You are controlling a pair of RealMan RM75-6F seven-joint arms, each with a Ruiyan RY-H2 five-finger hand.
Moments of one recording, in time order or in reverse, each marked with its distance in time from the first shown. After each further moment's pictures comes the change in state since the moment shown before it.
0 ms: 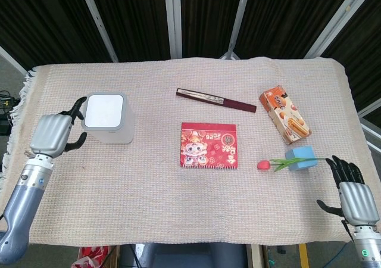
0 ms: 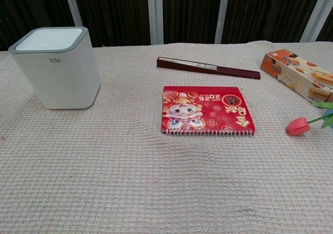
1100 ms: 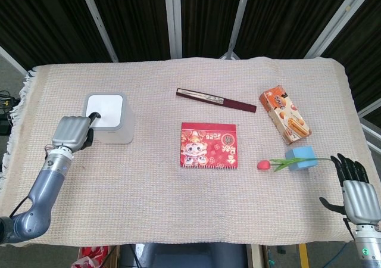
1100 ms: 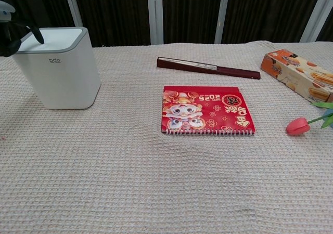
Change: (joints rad) left arm -0.208 -0.097 -0.004 0.111 -0.420 -0.200 0.246; right arm -0.004 -0.015 0.019 -0.008 0.045 0.014 -0.022
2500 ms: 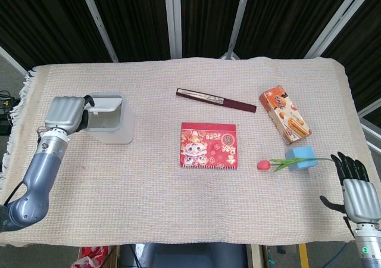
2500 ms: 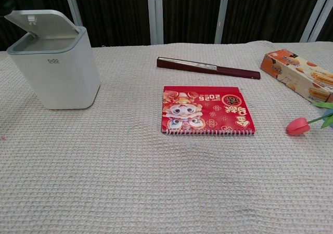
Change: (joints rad) left arm -0.073 0.102 -0.113 -0.020 -0.151 -0.024 0.104; right arm 0.004 -0.005 0.005 0.013 -0.006 0.007 -0.002
